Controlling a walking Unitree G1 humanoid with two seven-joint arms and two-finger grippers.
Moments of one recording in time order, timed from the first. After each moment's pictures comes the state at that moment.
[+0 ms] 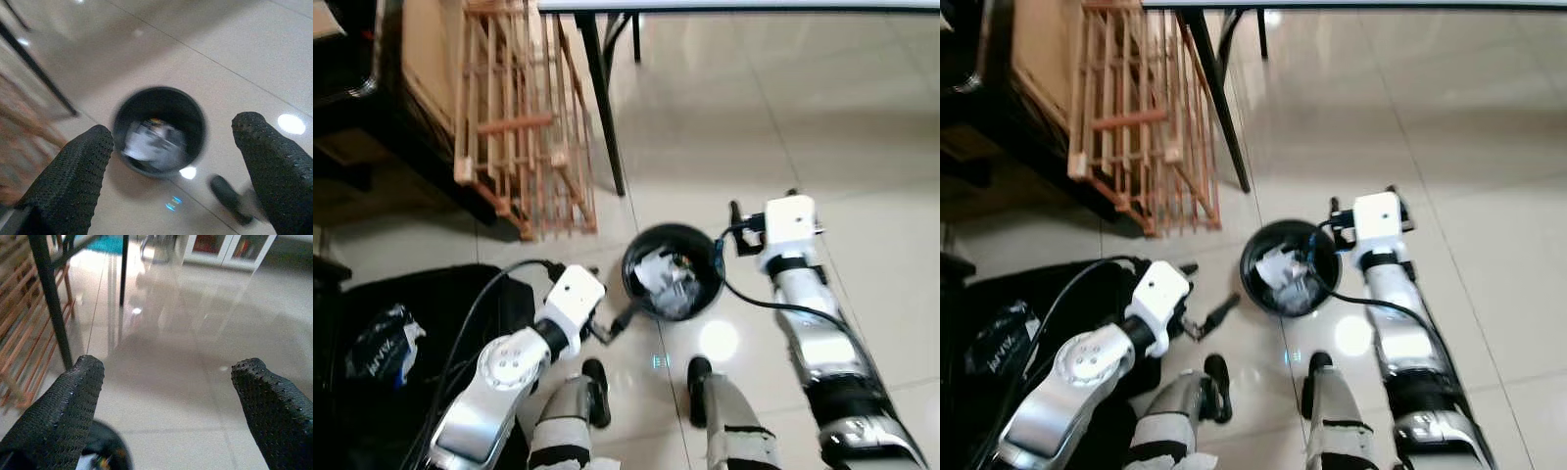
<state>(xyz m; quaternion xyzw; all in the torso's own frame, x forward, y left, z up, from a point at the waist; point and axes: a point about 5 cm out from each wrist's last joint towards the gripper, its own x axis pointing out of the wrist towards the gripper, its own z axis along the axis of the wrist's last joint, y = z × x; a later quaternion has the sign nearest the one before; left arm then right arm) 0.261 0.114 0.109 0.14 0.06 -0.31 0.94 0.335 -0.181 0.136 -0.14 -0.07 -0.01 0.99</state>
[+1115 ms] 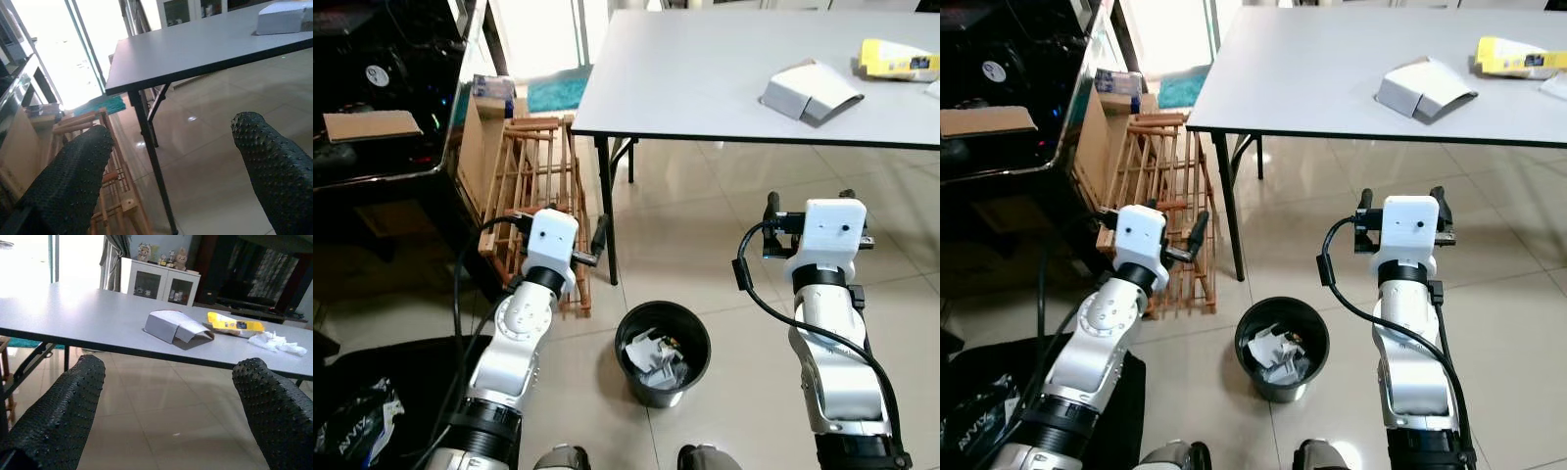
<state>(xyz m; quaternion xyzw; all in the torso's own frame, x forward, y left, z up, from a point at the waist) 0.315 0.120 0.129 0.09 -0.05 -0.12 0.99 0.289 -0.179 0.168 -0.12 -0.09 -0.12 0.98</state>
